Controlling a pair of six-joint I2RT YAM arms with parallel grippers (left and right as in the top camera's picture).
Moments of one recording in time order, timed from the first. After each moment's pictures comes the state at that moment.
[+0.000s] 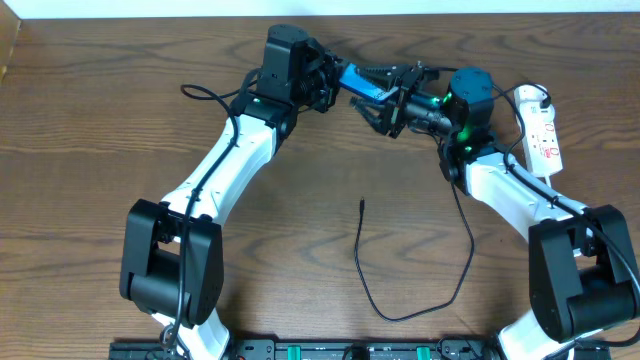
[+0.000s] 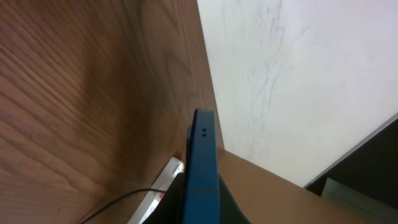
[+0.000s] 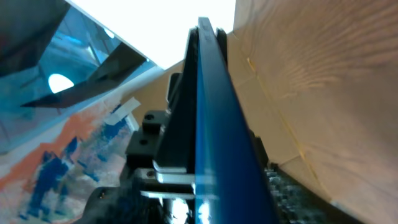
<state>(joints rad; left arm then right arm) -0.35 1.85 1.40 -0.08 0.31 -1.61 0.28 1.77 1.01 0.66 -0.81 1.95</state>
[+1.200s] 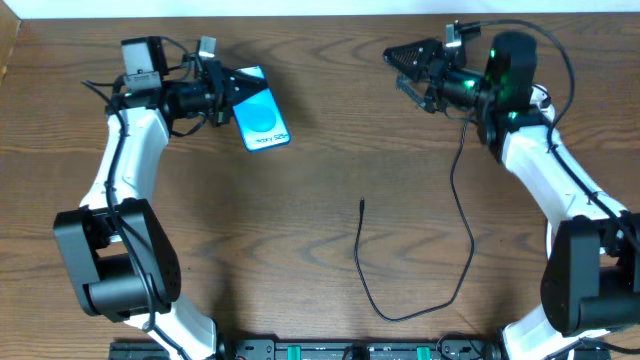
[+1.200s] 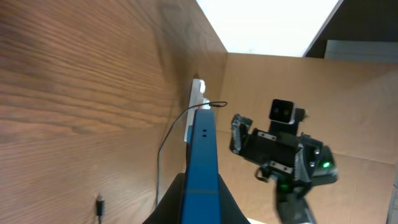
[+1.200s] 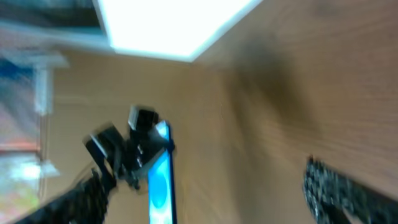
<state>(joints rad) 0.16 1.85 1.40 -0.46 1.18 -0.69 0.12 1.77 1.25 0.10 -0.92 1.02</state>
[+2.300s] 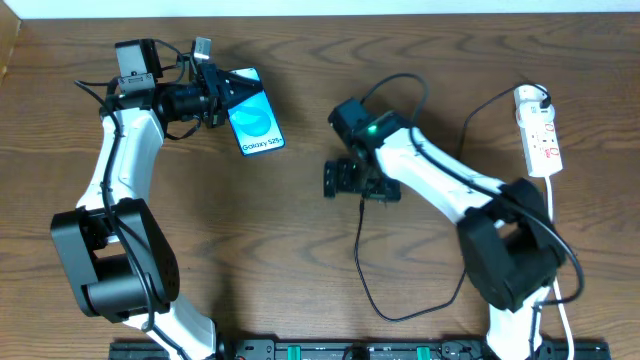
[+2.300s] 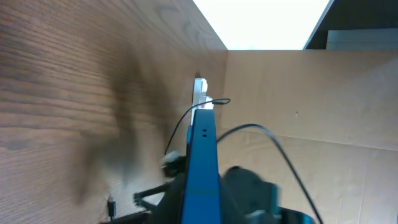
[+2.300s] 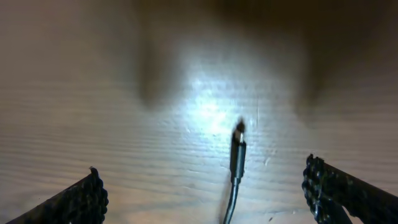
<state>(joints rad) 0.17 1.85 1.40 -0.49 1.20 -0.61 0.63 2.03 1.48 -0.96 -0.17 0.69</state>
